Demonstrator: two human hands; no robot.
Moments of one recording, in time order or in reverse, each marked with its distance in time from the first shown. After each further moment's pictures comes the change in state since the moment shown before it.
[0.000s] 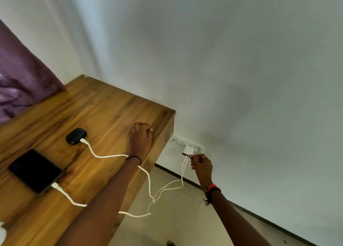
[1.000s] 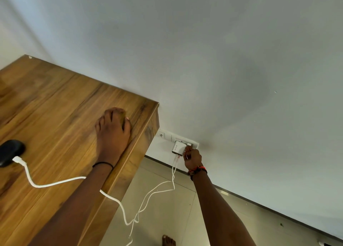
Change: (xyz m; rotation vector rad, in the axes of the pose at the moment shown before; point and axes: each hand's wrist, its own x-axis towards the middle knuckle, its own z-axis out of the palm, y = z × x) left_hand 0.046 -0.007 0.035 0.187 0.061 0.133; right_hand 0.150 0.081 0.047 0.519 -0.006 0.596
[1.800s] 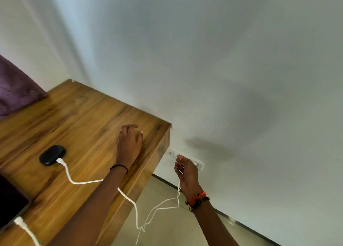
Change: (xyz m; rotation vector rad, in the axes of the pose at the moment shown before) left_hand 0.007 0.005 -0.032 -0.298 -0.059 -0.143; right_hand -0.168 -0.033 0.048 0.116 -0.168 -0.077
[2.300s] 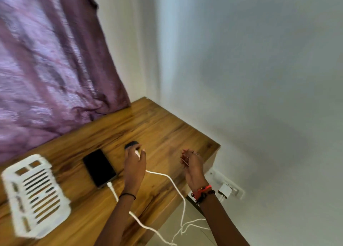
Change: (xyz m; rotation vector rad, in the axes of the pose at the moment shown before) left_hand -0.096 -0.054 -0.153 -0.262 0.424 -0.325; right_hand -0.125 0.023 0.139 -0.238 -0.343 -0.113
